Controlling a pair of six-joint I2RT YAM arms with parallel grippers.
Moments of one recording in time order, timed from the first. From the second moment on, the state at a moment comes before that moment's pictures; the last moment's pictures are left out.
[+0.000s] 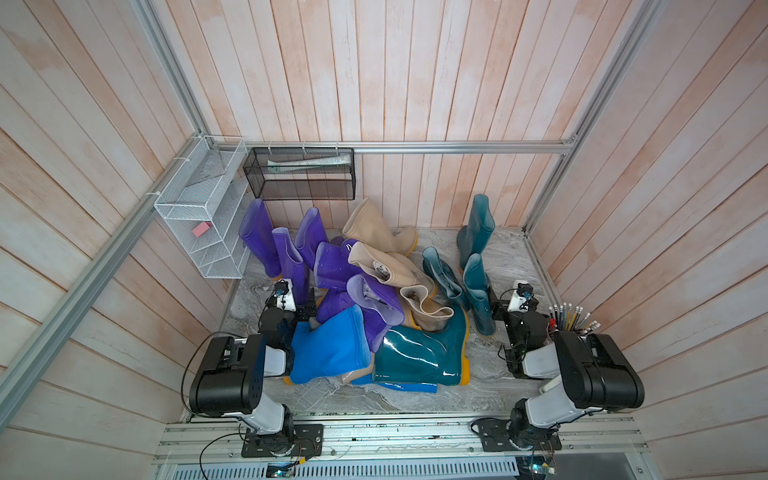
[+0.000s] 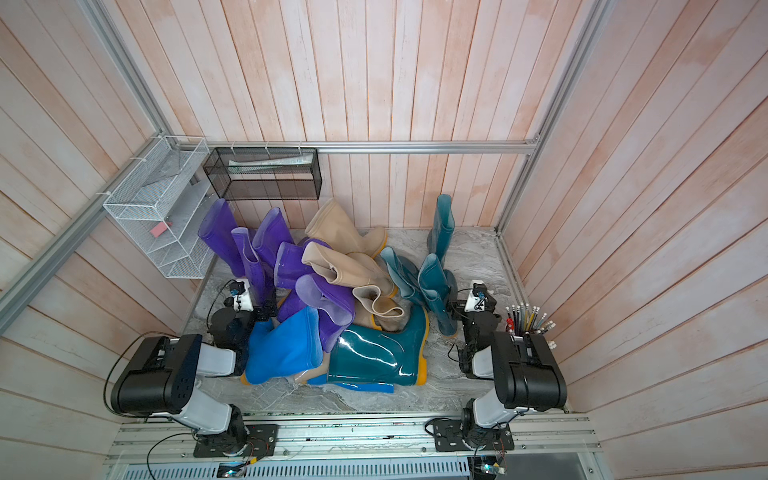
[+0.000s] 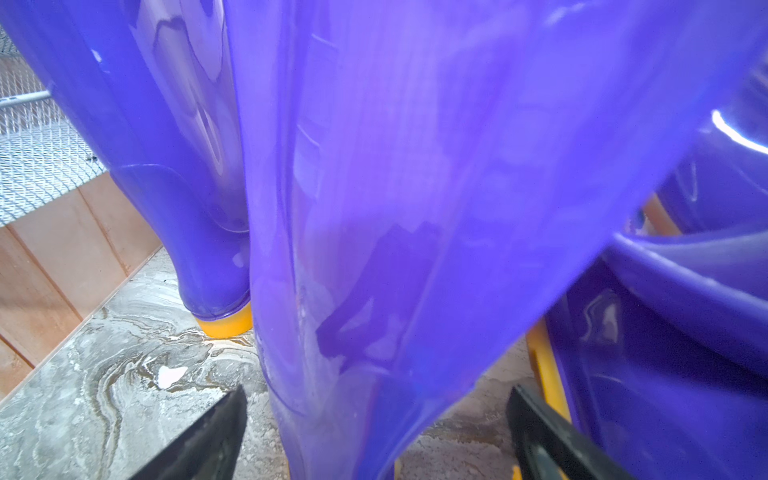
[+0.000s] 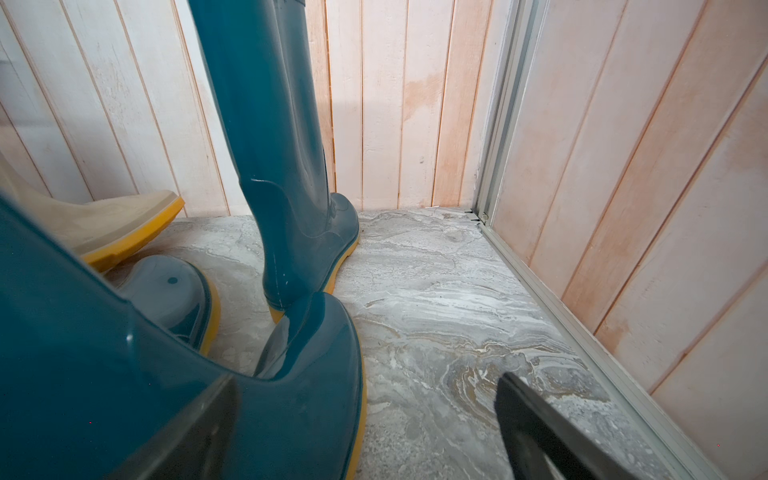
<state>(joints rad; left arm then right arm) 0.06 1.57 0.27 1.17 0.12 -0.02 -0.05 1.55 0.20 1.29 -0.02 0.02</state>
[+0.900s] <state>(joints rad) 0.06 1.56 0.27 1.16 0.11 -0.02 -0.06 1.55 0.20 1.29 -0.03 0.03</state>
